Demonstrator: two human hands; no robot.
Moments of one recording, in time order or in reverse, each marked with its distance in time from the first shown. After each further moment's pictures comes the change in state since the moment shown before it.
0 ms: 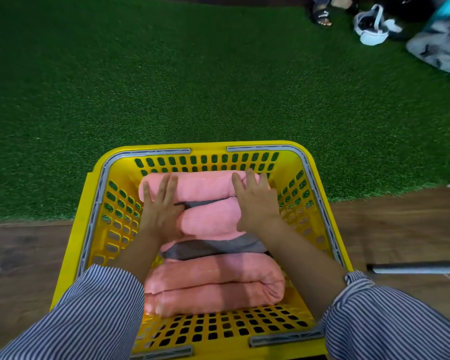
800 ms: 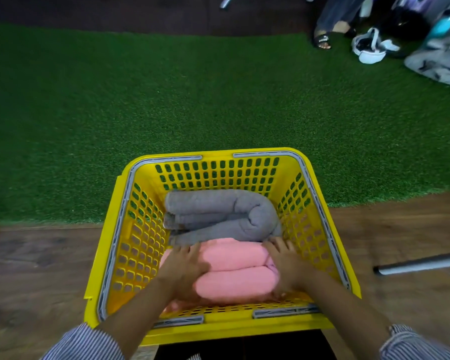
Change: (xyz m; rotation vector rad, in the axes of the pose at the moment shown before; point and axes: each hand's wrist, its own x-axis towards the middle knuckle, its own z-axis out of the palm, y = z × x) left_hand -0.109 0.058 -0.047 0.049 -0.400 0.317; right_hand -0.114 0.042 0.069 0.306 -0.425 -0.190
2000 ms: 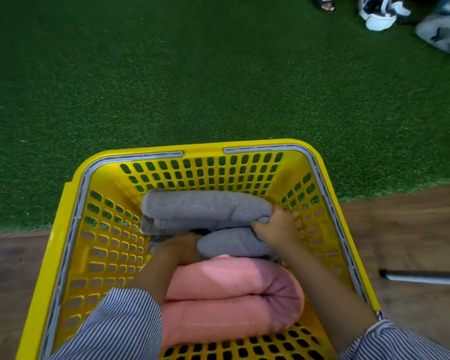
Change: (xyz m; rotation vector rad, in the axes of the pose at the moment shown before) left_hand 0.139 -0.046 0.018 -0.705 -0.237 -0.216; right_hand 0.107 0.002 -0.050 0.729 0.513 0.494
